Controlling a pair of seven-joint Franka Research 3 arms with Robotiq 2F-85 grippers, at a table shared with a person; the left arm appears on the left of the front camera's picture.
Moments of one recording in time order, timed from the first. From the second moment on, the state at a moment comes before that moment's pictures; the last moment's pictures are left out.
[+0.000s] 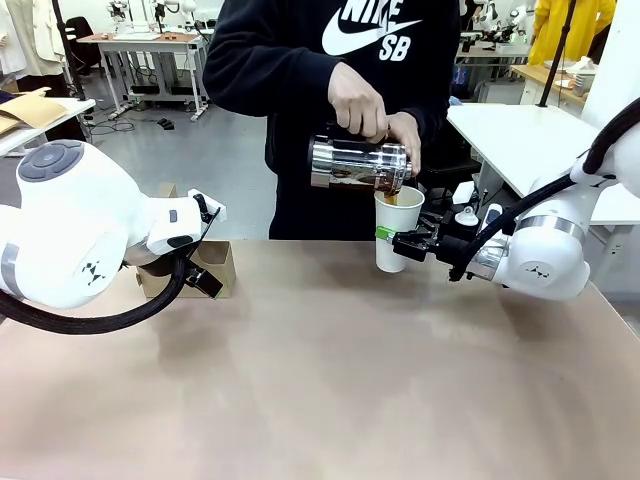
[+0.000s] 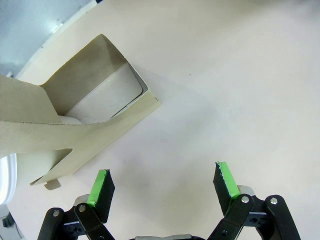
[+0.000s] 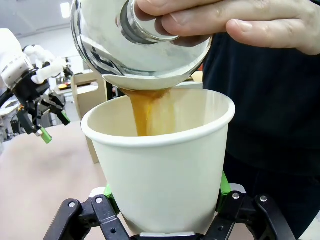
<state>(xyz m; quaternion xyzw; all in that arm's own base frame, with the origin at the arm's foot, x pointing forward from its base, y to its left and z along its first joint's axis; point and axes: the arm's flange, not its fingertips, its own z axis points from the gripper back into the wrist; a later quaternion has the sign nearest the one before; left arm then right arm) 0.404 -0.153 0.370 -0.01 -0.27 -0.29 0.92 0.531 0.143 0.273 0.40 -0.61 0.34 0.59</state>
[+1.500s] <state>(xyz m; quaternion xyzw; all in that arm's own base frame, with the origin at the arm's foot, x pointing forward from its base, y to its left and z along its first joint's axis) 0.404 -0.153 0.370 -0.01 -0.27 -0.29 0.92 0.529 0.142 0.270 0.40 -0.61 0.34 0.59</state>
